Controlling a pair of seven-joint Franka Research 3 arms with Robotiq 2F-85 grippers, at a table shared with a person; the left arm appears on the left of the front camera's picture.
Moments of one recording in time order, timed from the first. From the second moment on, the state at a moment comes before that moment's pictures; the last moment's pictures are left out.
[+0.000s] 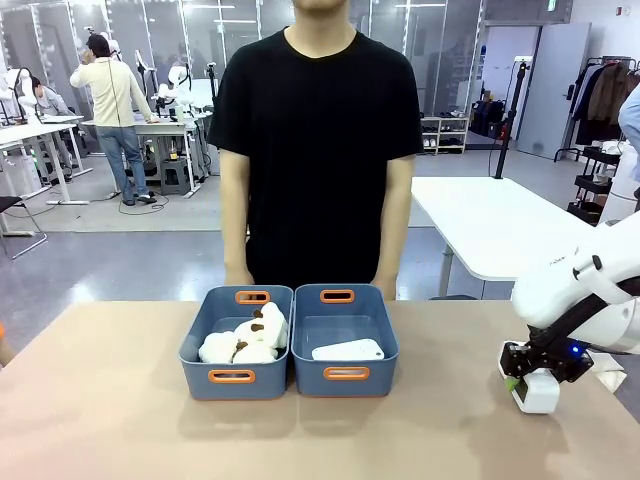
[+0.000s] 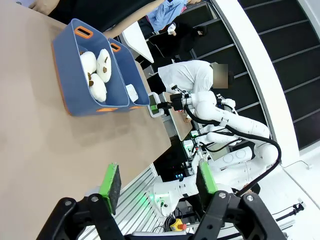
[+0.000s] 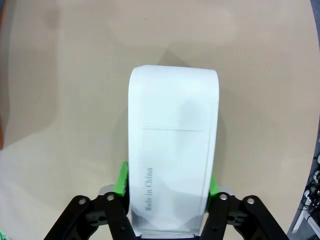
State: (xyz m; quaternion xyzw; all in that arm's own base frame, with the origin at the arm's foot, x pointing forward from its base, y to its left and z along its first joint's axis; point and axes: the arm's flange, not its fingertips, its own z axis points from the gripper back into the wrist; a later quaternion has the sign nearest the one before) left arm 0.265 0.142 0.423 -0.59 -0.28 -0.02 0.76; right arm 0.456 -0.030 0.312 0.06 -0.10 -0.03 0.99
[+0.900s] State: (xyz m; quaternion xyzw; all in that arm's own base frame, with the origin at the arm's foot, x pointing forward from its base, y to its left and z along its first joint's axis) left arm 0.265 0.142 0.423 -0.59 -0.28 -0.02 0.76; right arm 0.438 -0.017 0.467 0.13 -0.25 0.12 0.95
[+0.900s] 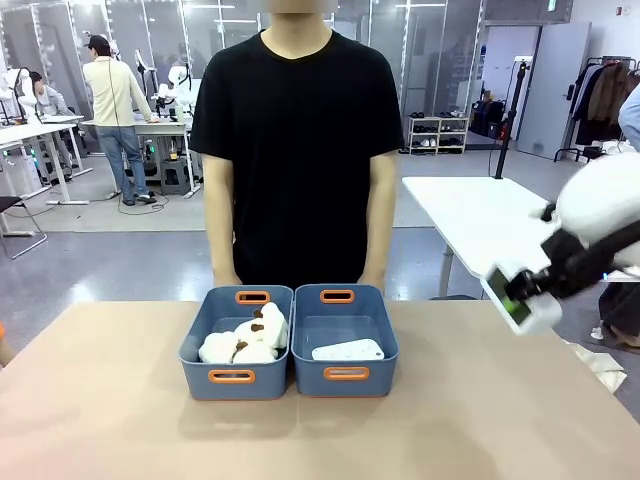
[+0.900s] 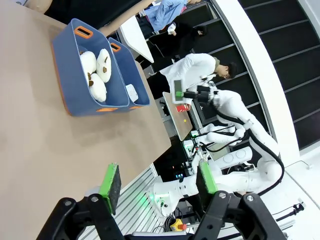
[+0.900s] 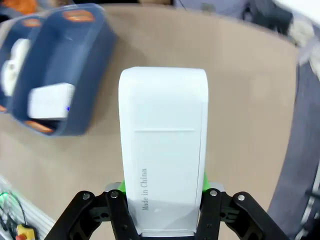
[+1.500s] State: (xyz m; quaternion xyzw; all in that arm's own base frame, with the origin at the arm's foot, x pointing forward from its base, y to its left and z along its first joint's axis) left arm 0.265 0.142 0.423 -0.59 -0.28 -0.03 0.76; right arm 0.481 0.180 0.458 0.19 -0.22 0.17 0.94
